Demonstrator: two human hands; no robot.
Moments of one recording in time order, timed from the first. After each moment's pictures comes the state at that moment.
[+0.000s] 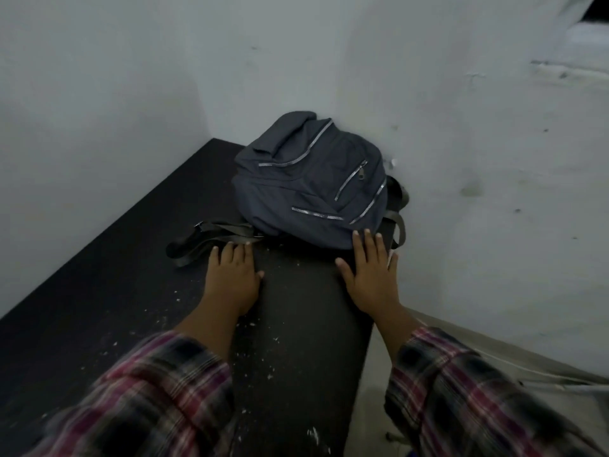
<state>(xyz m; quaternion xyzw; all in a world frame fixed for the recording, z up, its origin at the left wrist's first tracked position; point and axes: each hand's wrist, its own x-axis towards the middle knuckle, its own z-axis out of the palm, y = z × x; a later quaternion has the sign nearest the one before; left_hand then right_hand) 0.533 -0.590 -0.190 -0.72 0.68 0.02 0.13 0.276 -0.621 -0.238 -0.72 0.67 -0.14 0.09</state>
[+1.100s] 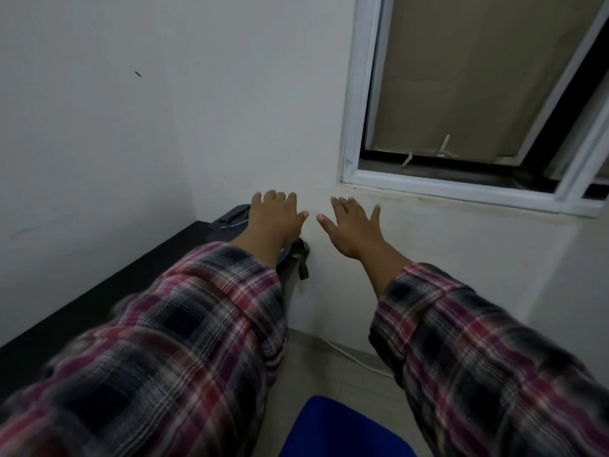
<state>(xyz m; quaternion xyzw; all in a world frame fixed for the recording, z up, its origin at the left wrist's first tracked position) 0.251 -0.304 0.160 -0.66 0.74 -0.13 -0.07 0.085 -0.329 0.127 -0.76 0.64 -0.15 -0.02</state>
